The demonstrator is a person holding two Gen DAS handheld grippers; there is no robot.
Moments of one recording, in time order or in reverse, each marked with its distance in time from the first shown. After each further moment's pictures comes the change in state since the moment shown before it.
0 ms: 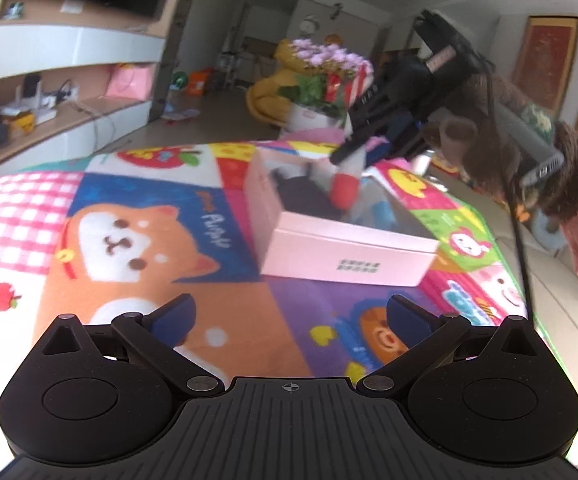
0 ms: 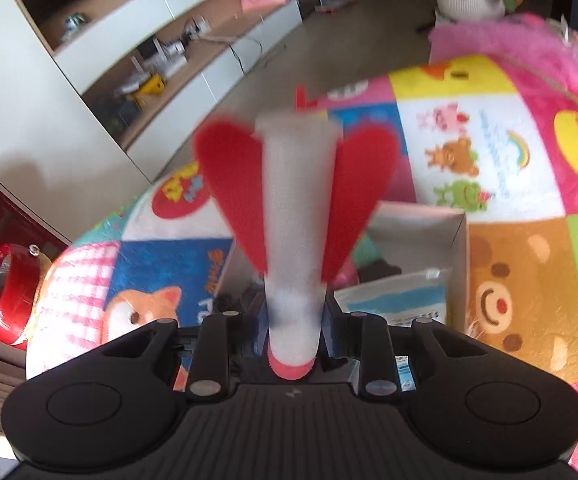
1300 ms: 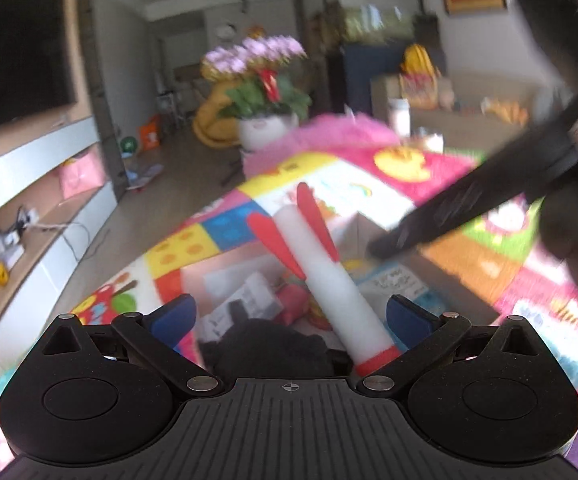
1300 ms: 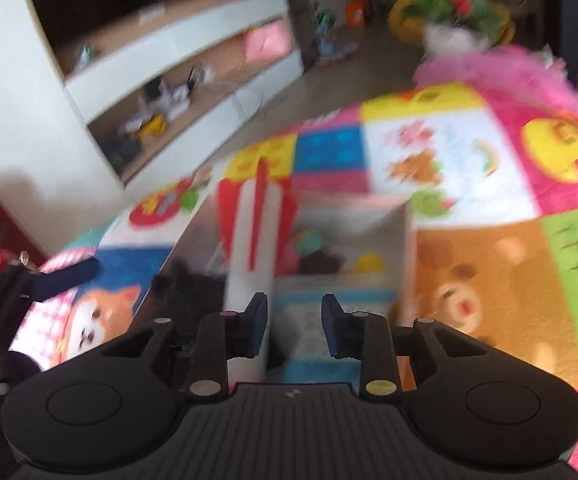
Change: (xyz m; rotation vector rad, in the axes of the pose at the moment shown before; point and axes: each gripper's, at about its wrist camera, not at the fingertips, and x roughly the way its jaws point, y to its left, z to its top) left arm 0.153 -0.089 0.105 0.509 0.035 0.060; right arm -0.030 -0.062 -0.059 -0.031 -0.287 -0.002
